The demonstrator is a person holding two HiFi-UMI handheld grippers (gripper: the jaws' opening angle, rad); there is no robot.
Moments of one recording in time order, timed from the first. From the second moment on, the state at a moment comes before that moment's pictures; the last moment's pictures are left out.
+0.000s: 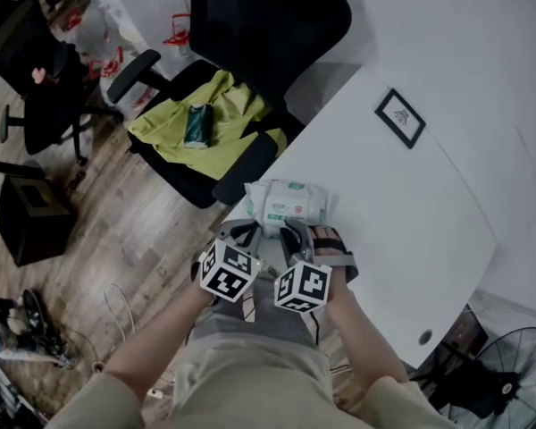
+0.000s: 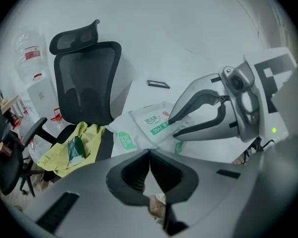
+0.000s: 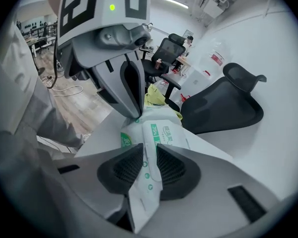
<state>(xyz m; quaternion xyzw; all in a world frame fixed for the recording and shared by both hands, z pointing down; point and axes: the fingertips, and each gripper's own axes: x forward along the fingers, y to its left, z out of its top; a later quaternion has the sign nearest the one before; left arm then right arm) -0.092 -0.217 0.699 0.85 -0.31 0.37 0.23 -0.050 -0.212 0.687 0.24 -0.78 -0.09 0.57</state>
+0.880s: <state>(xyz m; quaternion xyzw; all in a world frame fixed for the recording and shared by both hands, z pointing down) -0.093 -0.218 0.706 0.85 -0.28 0.37 0.26 -0.048 -0.241 0.641 0.28 -0.79 -0.06 0.55</state>
